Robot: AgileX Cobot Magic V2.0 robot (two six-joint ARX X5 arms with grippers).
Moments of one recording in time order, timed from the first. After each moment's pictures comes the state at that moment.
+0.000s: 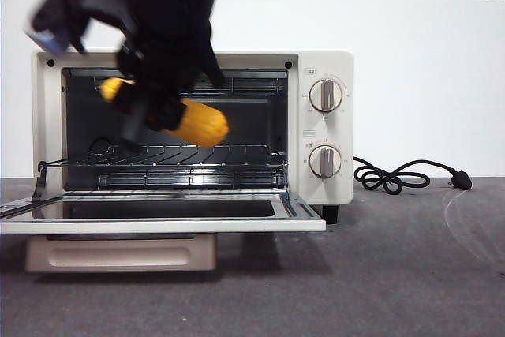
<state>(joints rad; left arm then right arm) -0.56 0.44 1.06 -0.89 0.08 -0.04 1.02 1.92 1.28 0.15 0.65 -0.91</state>
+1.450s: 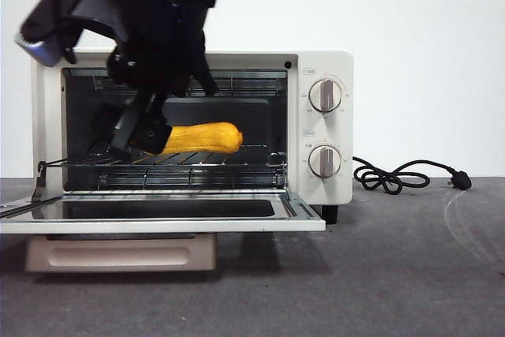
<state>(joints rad) -0.56 0.44 1.06 -0.91 -0.03 -0.03 1.06 1.93 1.28 0.15 0.64 -0.90</state>
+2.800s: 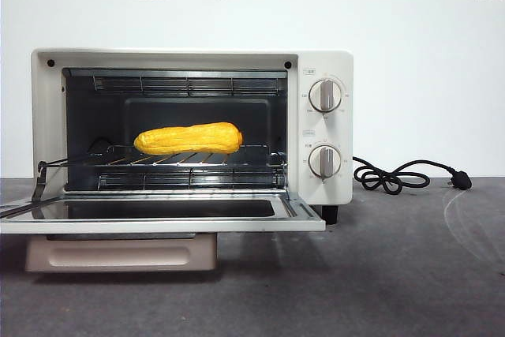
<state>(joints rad) -0.29 0.90 1.06 -0.74 0.19 0.17 1.32 1.43 1.28 -0.80 0.69 -0.12</state>
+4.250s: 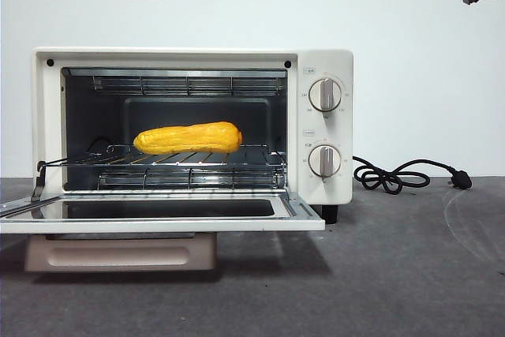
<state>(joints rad) 0.30 1.58 0.85 -0.72 0.74 0.11 0.22 1.33 1.28 -0.95 -0.82 -0.25</state>
